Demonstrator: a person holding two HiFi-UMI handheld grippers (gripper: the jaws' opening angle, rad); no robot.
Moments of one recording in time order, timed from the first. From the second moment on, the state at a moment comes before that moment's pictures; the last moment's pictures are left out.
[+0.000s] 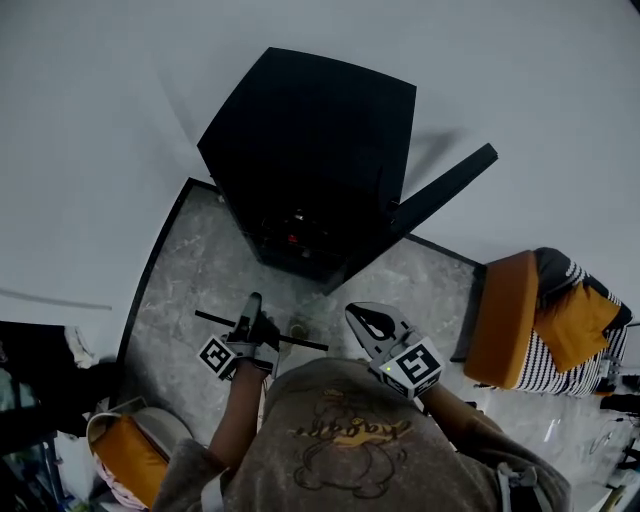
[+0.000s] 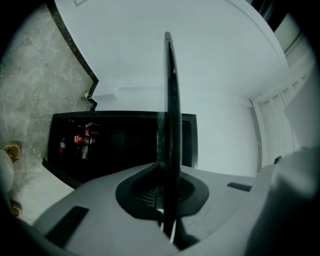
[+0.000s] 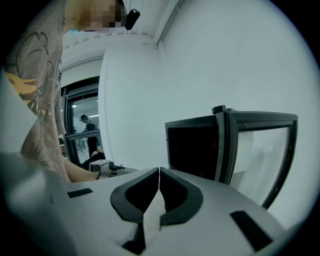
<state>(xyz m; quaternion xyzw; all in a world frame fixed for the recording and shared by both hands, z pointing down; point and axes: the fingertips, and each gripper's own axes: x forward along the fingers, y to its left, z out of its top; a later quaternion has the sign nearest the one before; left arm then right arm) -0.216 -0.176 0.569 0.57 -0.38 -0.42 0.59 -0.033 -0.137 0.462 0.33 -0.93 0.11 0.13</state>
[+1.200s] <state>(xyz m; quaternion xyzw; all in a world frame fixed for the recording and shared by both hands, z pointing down) -0.218 -0.089 0.437 0.58 -0.39 -0.49 0.53 0.031 -0.133 0.435 0.35 -0.93 0.12 0.08</state>
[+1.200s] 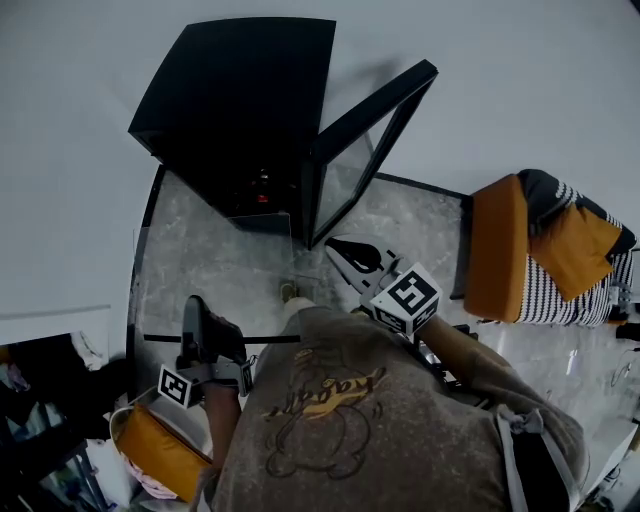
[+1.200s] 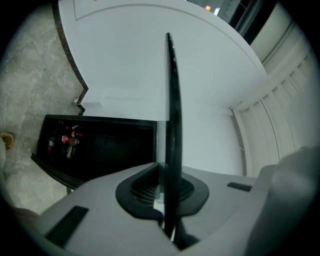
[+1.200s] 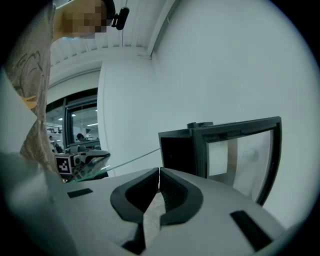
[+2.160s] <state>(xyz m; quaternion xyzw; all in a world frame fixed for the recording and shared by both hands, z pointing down) -0.194 -0.083 0.439 0.59 -0.40 -0.48 0.52 0.031 -0.127 0.424 0.27 -0.95 0.12 0.08</state>
